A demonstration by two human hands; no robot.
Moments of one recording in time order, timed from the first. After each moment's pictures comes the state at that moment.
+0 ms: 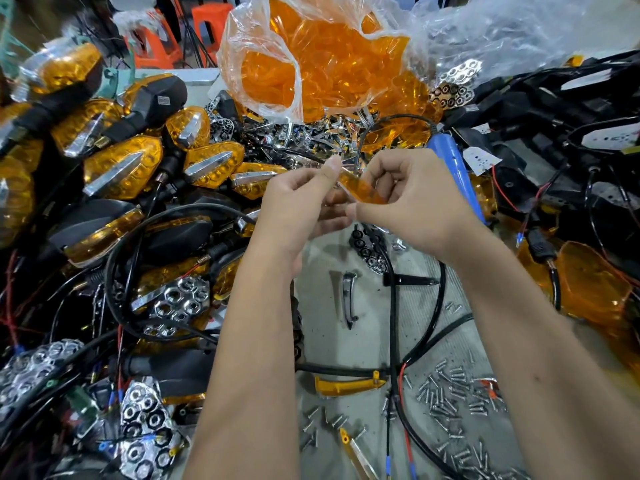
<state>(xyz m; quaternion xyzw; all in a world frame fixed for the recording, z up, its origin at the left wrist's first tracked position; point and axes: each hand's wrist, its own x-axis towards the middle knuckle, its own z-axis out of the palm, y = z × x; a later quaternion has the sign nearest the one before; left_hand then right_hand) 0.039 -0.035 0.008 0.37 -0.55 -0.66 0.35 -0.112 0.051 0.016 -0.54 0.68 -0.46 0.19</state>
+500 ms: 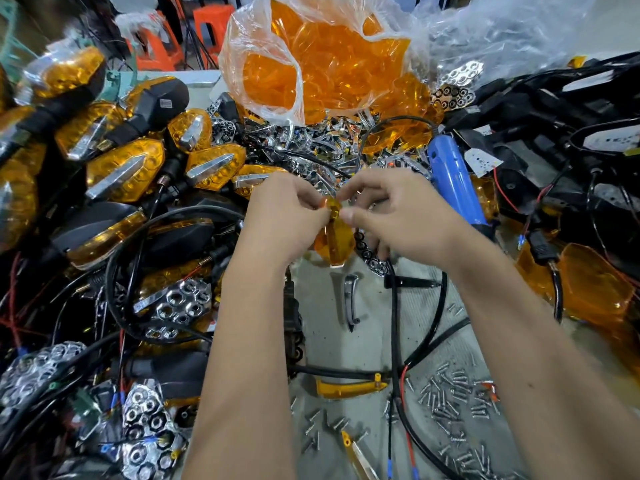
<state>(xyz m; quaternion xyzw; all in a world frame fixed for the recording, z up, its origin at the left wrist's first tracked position) 0.053 -0.045 0.016 0.46 -0.77 -0.37 0.23 -0.104 0.046 0.011 -0.56 0.68 -0.40 0.25</state>
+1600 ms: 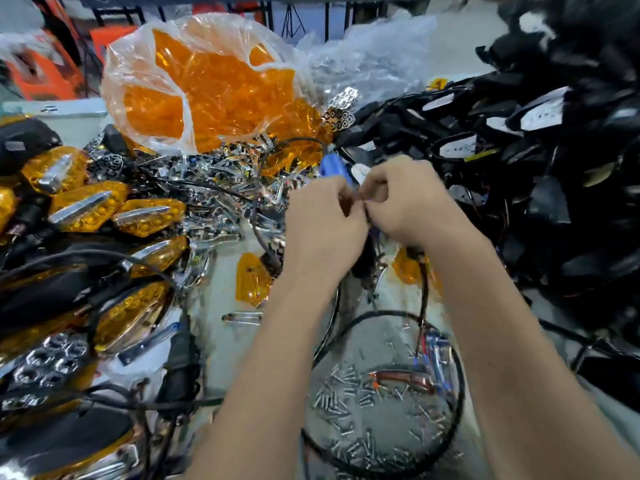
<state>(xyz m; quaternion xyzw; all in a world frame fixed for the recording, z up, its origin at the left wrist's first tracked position) -0.070 0.050 0.029 0.34 -0.83 -0.31 0.31 -0.184 0.117 0.046 -0.45 0.85 -0.26 0.03</state>
